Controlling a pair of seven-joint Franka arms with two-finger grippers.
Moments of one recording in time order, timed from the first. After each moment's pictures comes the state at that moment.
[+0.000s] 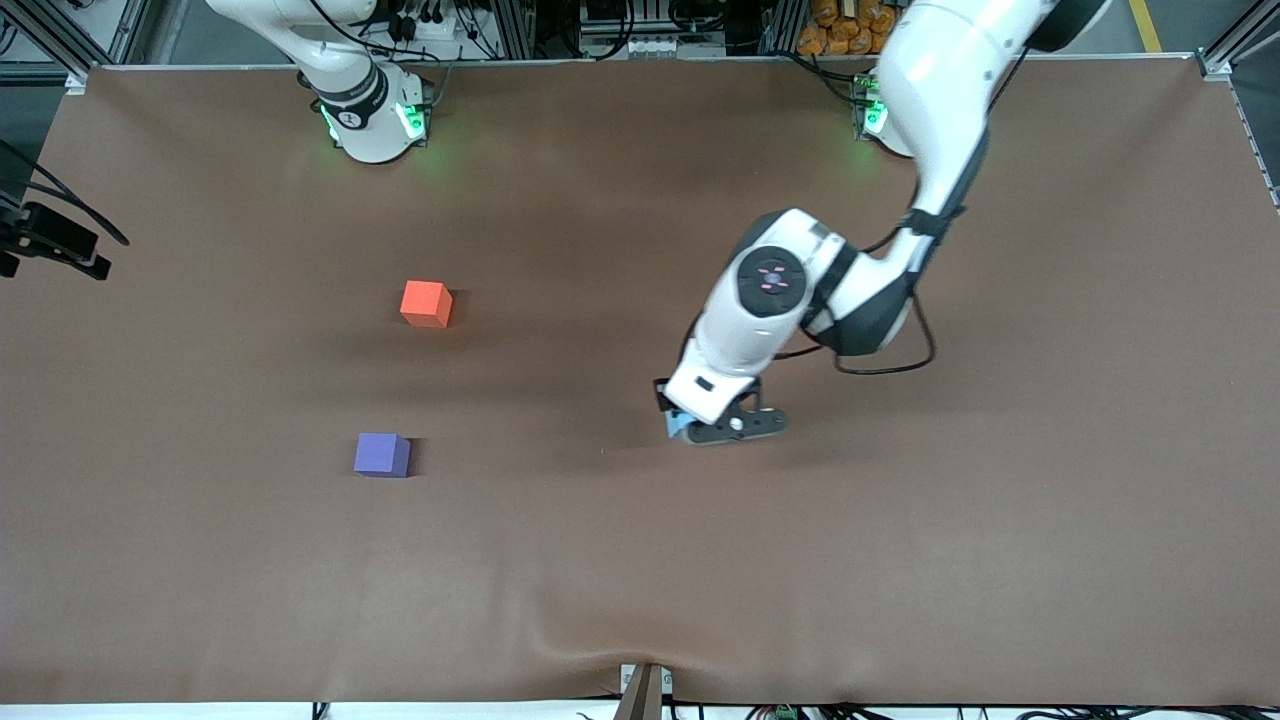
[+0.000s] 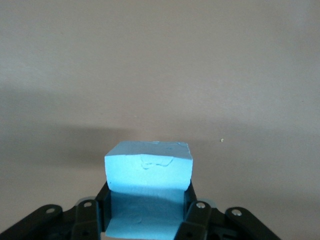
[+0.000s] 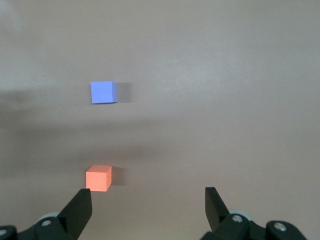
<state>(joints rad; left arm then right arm) -0.50 0.69 -0.20 -1.38 0.07 2.21 -0.87 -0.04 0.03 -0.05 -1.49 0.00 1.52 -0.06</state>
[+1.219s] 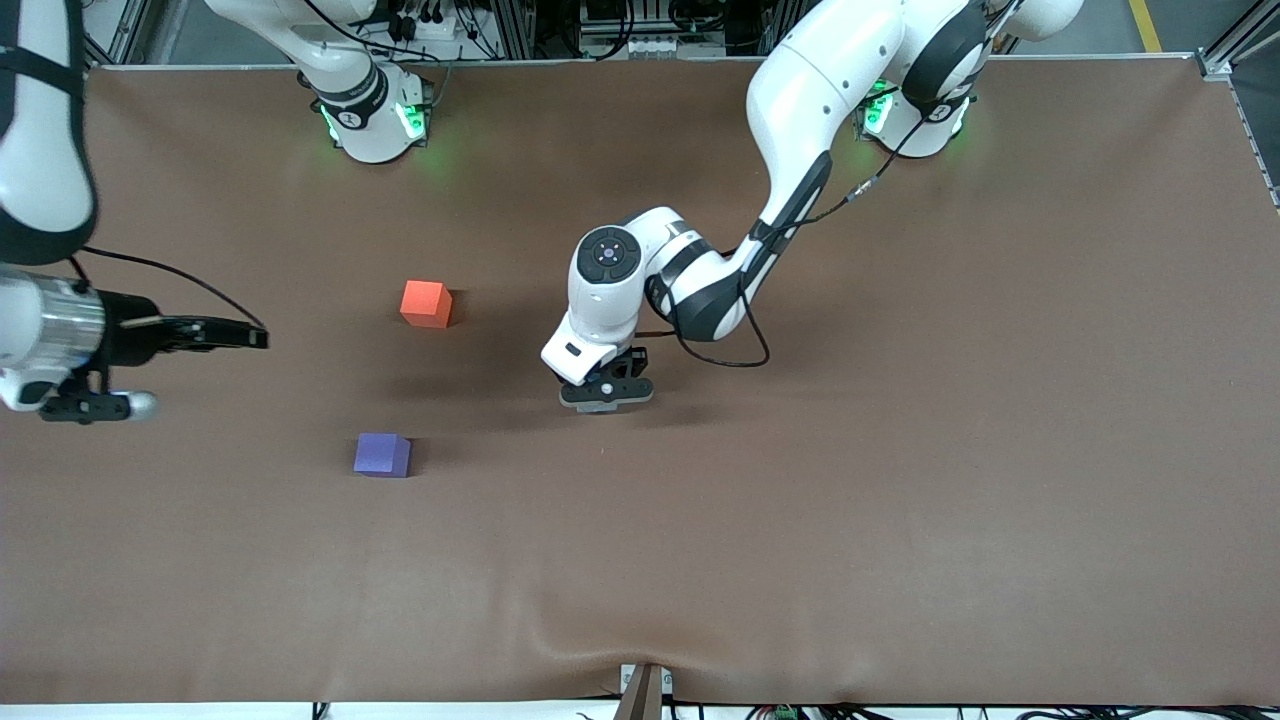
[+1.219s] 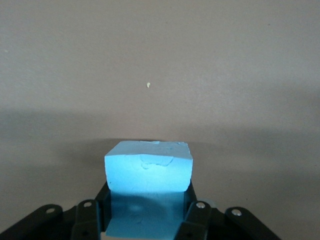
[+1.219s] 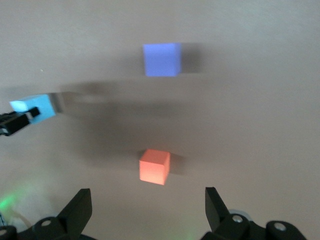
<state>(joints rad) -0.79 0.96 -0.09 -1.12 0.06 2.26 -0.99 0.01 0.29 -0.04 -1.53 0.28 1.55 -0.05</state>
